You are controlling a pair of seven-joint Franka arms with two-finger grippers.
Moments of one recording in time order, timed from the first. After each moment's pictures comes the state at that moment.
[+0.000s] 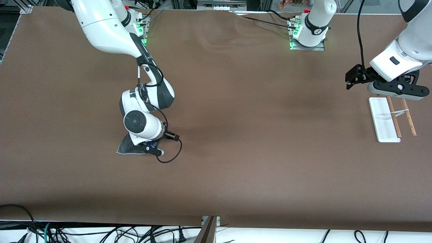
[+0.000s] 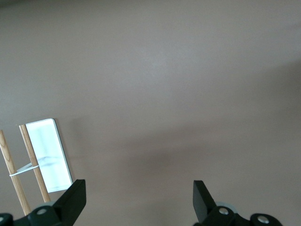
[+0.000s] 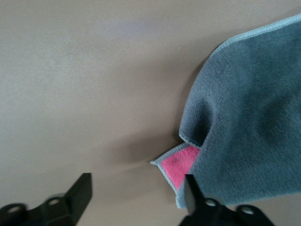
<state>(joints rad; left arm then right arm) -0.02 -0.01 -0.09 -1.69 0.06 1.66 0.08 0.47 0.75 -0.06 -1.49 0.14 2.14 0.68</state>
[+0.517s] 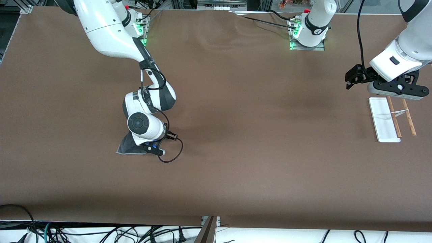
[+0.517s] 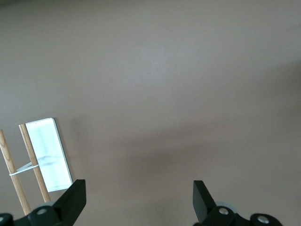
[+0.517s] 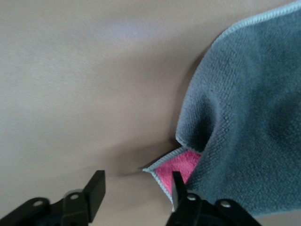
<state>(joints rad) -0.02 -0.01 -0.09 -1.69 0.06 1.66 0.08 0.47 0.77 -0.06 -1.53 0.14 2.18 0.68</state>
